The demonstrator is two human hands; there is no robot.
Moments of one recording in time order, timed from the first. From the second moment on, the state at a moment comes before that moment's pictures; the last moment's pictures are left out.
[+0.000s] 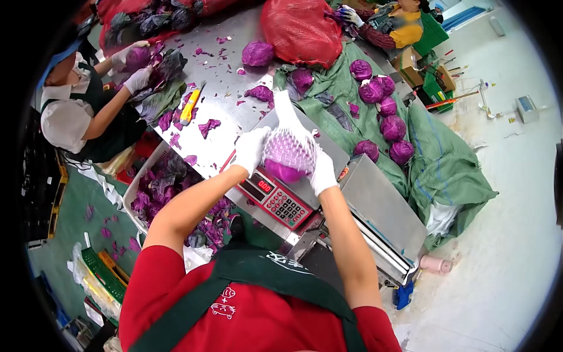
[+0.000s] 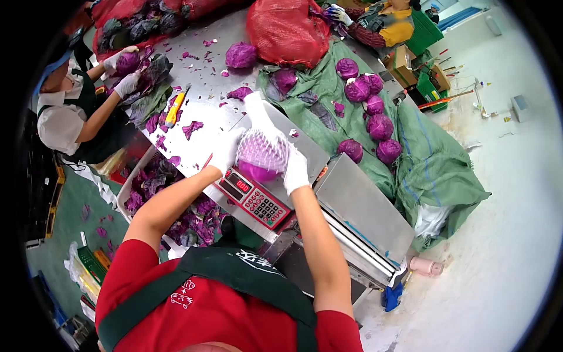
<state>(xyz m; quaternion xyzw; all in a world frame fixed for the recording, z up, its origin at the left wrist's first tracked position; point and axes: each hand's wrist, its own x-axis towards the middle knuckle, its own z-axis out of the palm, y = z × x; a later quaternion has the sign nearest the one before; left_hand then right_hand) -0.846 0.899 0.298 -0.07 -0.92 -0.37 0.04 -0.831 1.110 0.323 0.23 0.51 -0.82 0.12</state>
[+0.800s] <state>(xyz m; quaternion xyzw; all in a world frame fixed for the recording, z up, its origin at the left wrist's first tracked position) -0.602 1.004 0.456 0.01 -0.23 -0.90 -0.38 -0.563 1.260 0.471 0.09 0.65 -0.71 0.25</state>
